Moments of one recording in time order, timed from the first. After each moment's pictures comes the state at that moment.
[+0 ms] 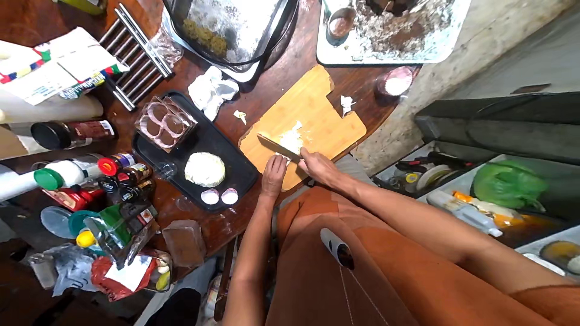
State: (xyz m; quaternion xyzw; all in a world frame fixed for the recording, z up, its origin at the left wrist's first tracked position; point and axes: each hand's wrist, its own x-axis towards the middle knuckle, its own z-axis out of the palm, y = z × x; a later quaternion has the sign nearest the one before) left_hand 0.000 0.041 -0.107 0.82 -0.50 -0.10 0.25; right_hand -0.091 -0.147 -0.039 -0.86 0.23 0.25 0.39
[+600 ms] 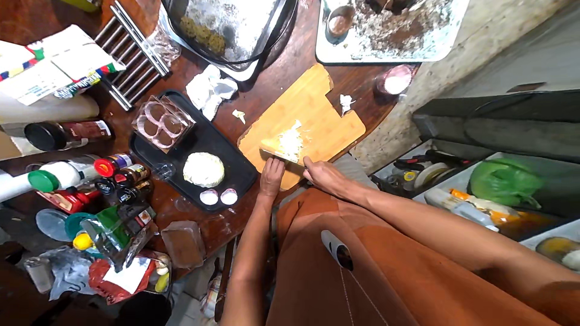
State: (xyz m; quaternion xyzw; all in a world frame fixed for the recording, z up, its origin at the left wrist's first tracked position) left_hand 0.002 0.043 -0.109 0.82 -0.50 -0.07 0.26; right_hand -0.110 -0.143 -0.015 -0.88 0.19 0.27 0.35
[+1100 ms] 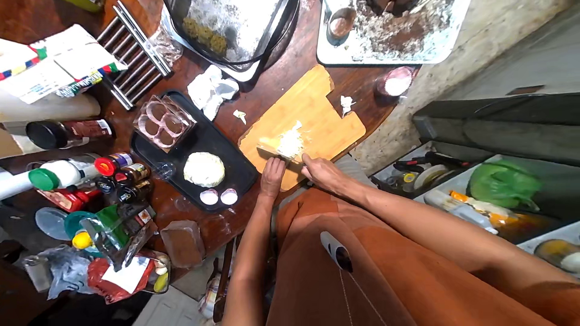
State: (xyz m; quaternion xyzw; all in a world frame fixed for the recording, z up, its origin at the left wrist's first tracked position) left_hand 0.001 0.042 -0.107 0.83 -0.50 -0.08 0.26; right_hand -0.100 -0.148 -0.015 -0.87 0.19 0.26 0.37
